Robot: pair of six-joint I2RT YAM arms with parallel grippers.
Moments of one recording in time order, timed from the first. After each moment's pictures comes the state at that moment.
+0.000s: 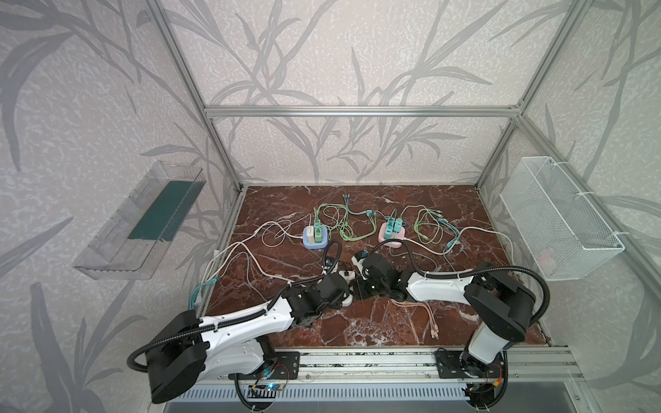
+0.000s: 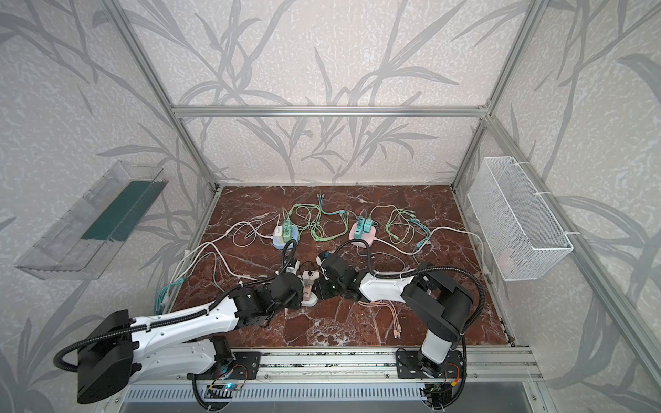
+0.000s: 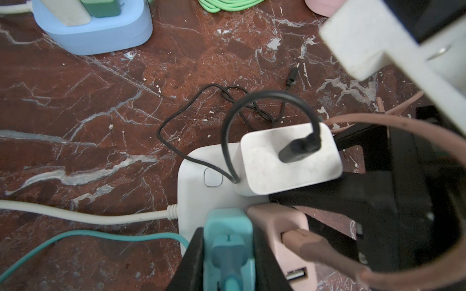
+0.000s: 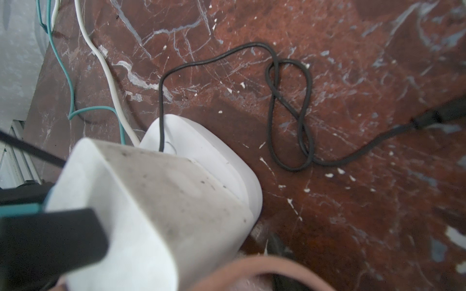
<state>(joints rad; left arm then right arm) -0.99 1.14 0.57 -0.36 -0.36 -0.67 0.92 1.73 0.80 0.03 -0.16 0.57</state>
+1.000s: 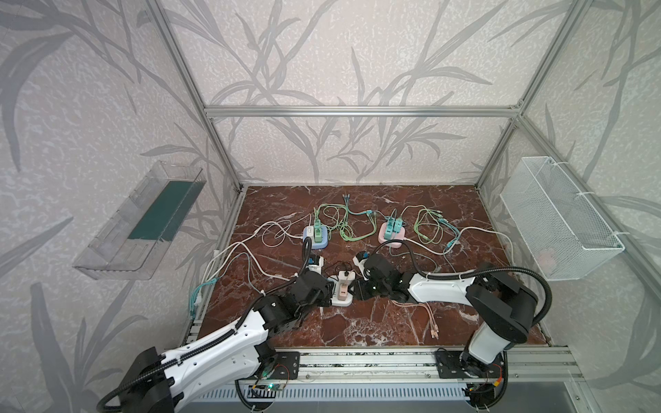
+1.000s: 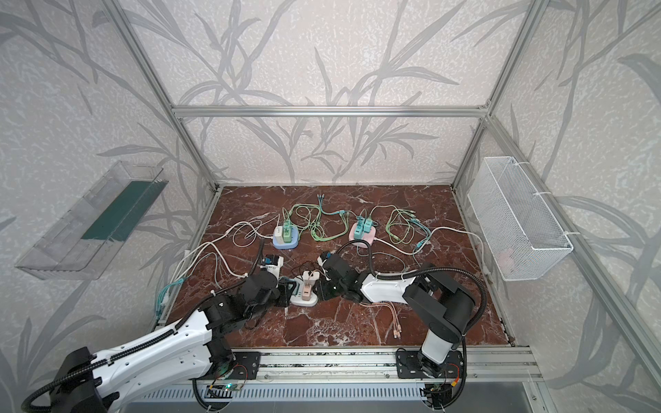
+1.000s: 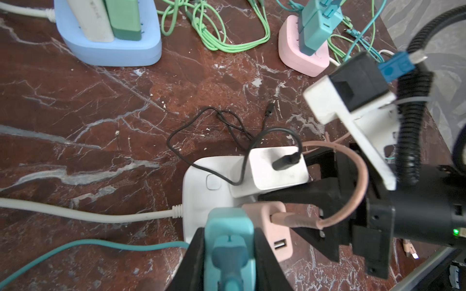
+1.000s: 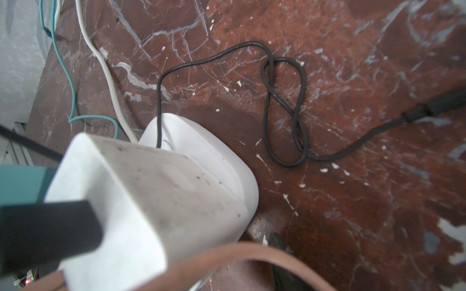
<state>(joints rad) -0.84 0.86 0.46 -0.33 -0.21 -0.69 0.90 1.70 0.77 0.05 -0.15 0.58</state>
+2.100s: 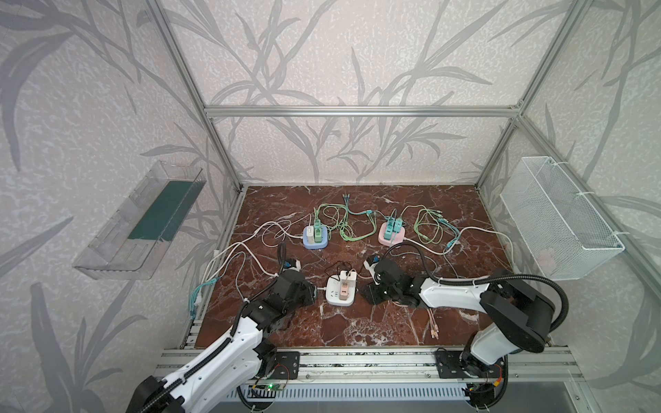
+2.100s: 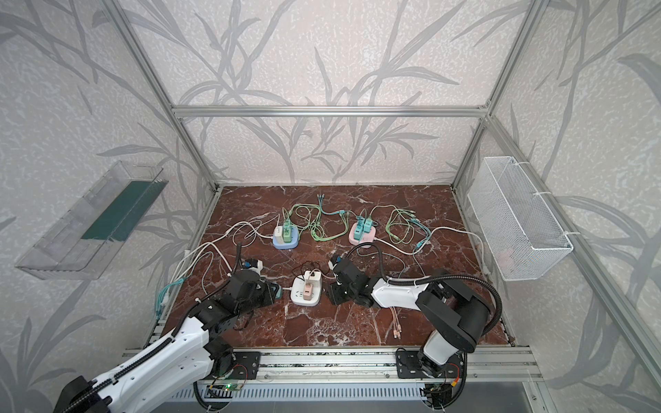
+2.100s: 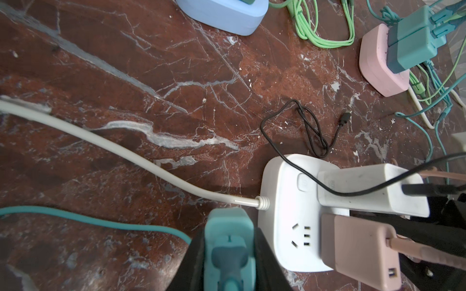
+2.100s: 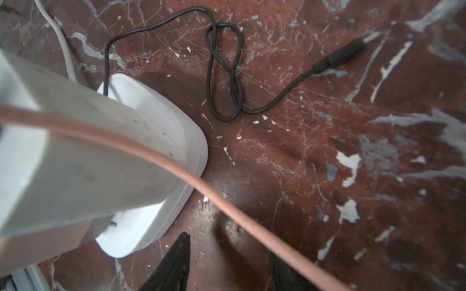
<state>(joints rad) -0.53 0.77 0.32 -0.35 -0.06 -0.72 0.88 1.59 0.66 0.01 -0.10 0.53</state>
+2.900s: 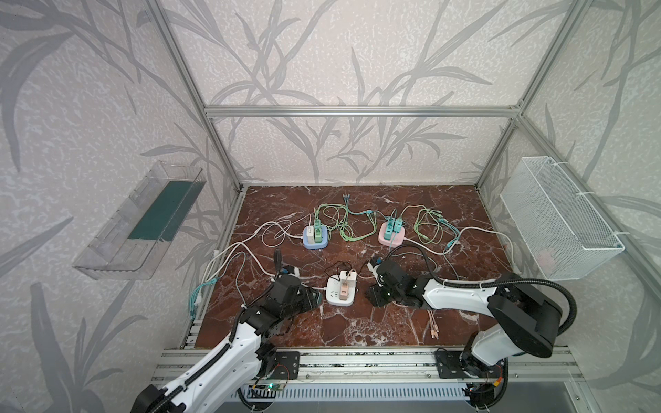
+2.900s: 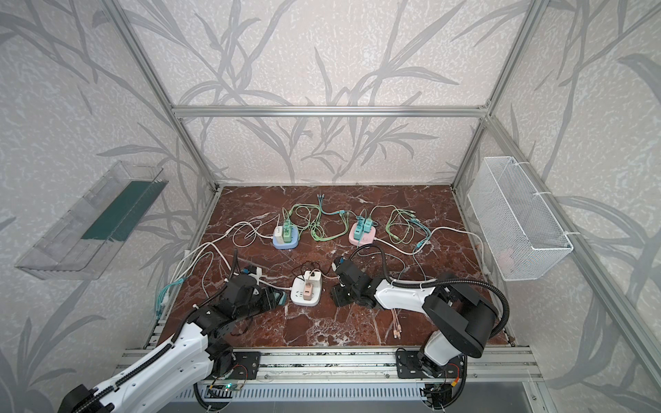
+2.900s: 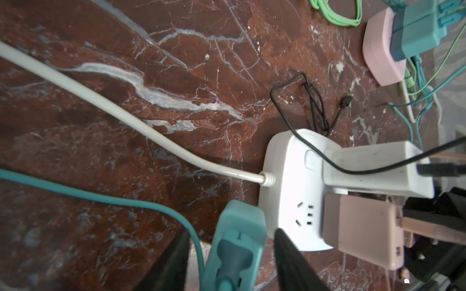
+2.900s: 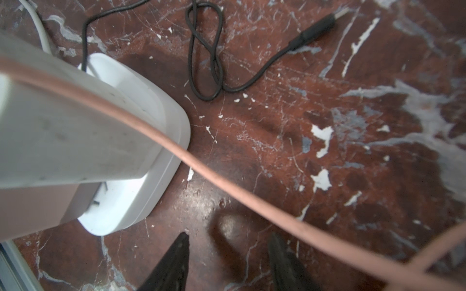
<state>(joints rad) -0.50 0.71 0.25 -0.38 0.05 -0.80 0.87 1.55 0.65 -0.05 -0.08 0.52</state>
